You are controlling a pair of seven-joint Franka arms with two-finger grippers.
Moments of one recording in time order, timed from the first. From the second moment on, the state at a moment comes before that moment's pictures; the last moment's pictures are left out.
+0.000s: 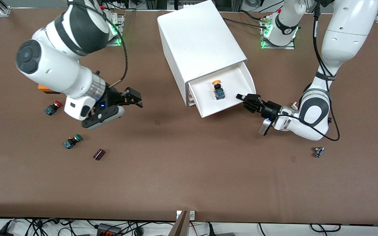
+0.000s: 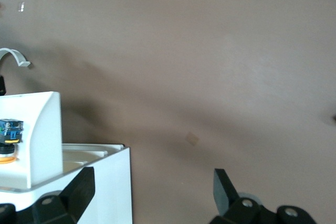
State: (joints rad) left arm -0.01 0.66 -0.08 -1.73 -1.10 1.44 0.88; right arm 0.43 0.36 -0.03 -1.43 0.33 1.91 -0.03
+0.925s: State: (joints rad) left arm 0.02 0.48 -0.06 -1.53 -0.59 1.44 0.21; right arm 0.81 0.61 -0.03 -1.11 0.10 1.98 0.40
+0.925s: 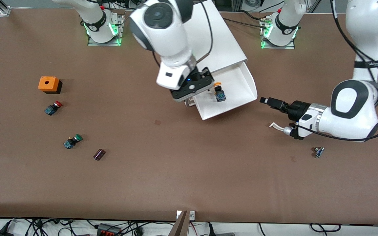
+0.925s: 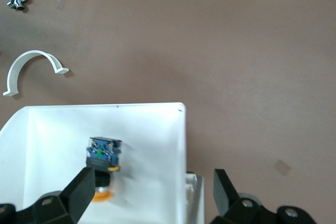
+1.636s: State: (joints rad) left arm -0.02 0.43 -0.08 -1.47 -0.15 1.43 -0.14; right arm 0.93 0.73 -0.03 -1.06 -0.01 2.05 0.52
